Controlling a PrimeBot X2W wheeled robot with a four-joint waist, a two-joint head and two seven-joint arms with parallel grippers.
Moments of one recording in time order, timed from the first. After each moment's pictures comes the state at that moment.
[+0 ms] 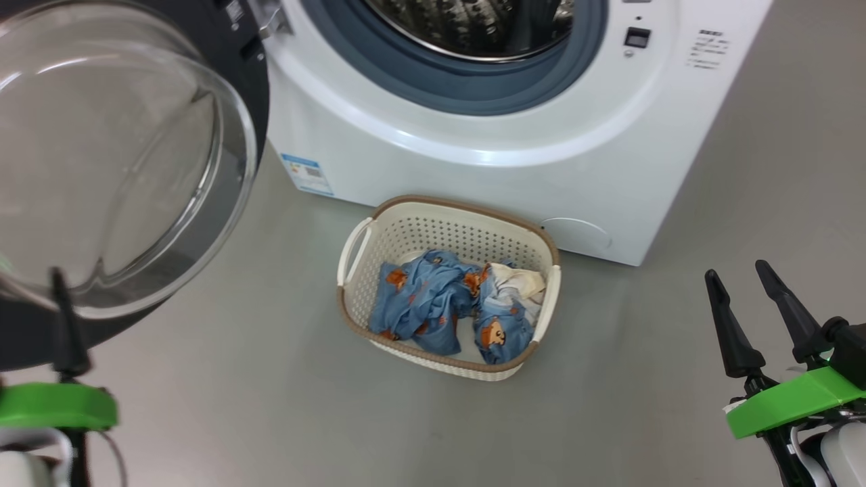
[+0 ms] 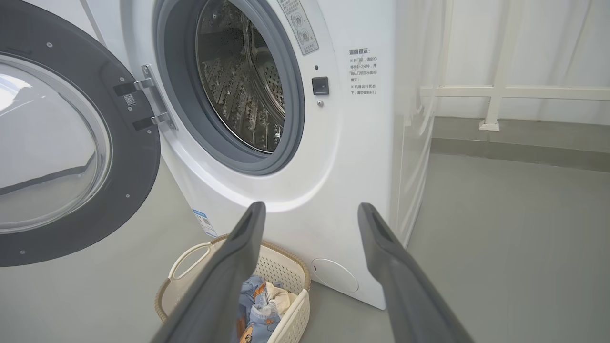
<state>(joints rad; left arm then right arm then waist) -0.36 0.17 0.33 0.44 -0.07 -0.10 -0.26 -0.13 -0.33 0.13 0.21 0.44 0.13 -0.25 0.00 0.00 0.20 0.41</state>
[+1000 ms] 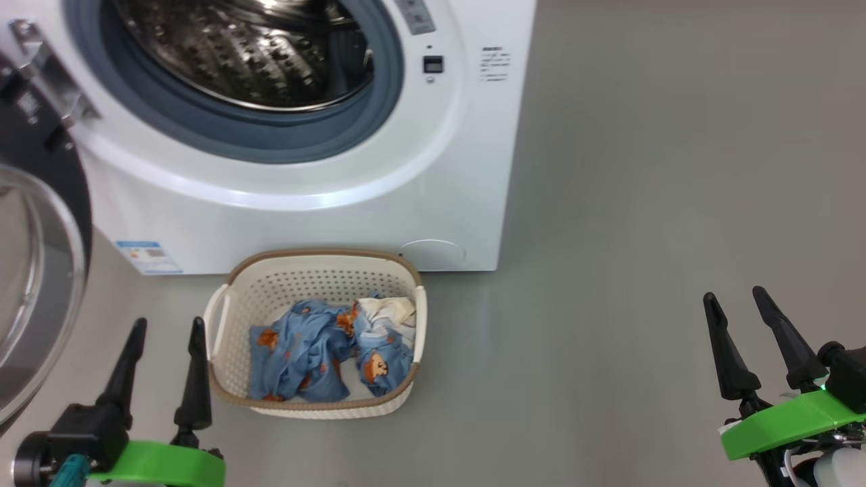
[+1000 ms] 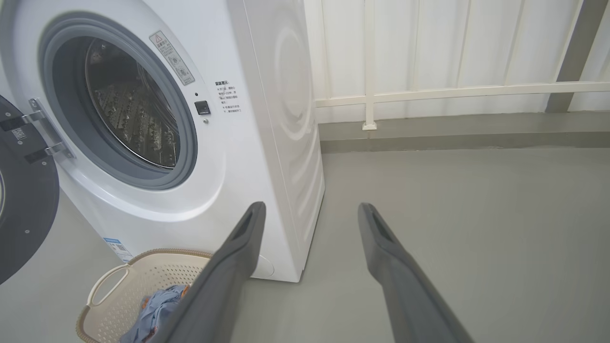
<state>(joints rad) -0.15 0.08 0.10 0.27 -0.13 -0.13 -0.26 -0.07 -0.28 0.09 0.20 0.44 0.13 -0.25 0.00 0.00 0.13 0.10</state>
